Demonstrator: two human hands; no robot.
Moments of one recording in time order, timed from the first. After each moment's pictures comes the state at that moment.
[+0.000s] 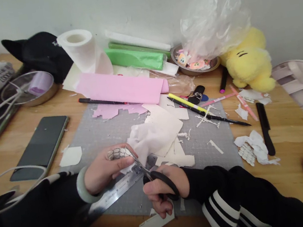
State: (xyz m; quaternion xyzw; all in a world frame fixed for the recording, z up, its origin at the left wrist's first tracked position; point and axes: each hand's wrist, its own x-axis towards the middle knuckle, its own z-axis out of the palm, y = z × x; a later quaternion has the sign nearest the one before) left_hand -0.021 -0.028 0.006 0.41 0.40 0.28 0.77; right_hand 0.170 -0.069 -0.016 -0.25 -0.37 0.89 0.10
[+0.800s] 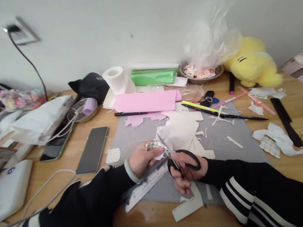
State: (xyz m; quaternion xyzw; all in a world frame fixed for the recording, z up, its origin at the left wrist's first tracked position) left_hand -0.016 -0.025 -0.005 0.49 0.34 0.30 0.74; right_hand 0.160 -0.063 -0.034 -0.19 -0.35 0.90 0.16
